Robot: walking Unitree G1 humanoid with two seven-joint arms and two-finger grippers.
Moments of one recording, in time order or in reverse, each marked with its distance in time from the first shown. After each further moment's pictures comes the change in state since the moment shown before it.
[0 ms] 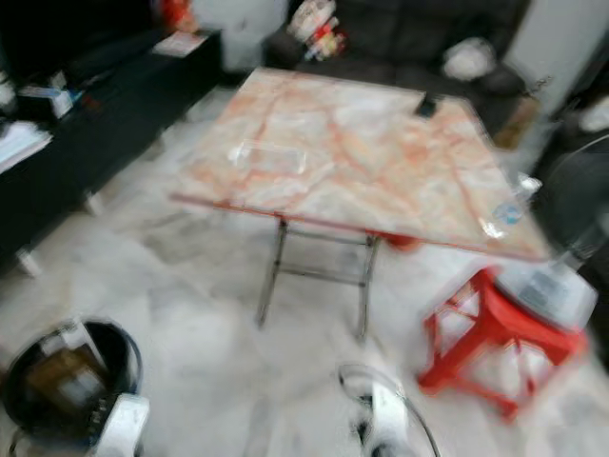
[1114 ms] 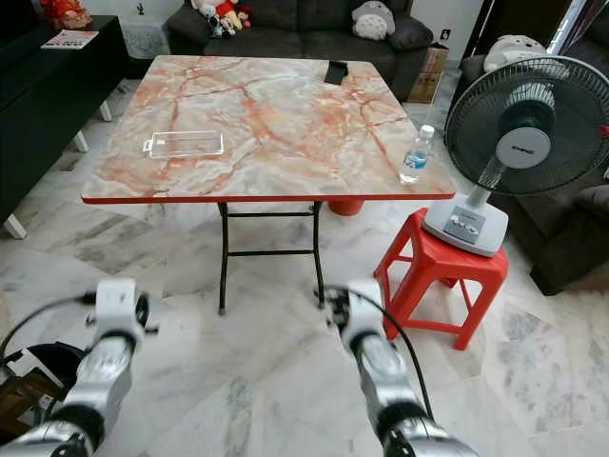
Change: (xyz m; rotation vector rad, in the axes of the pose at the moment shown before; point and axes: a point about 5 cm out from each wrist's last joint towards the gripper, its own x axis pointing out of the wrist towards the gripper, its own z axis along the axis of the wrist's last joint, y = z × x) left arm -0.033 0.034 0.196 -0.272 -0.852 0.153; right arm -0.028 0.069 0.183 -0.218 -0.744 0.275
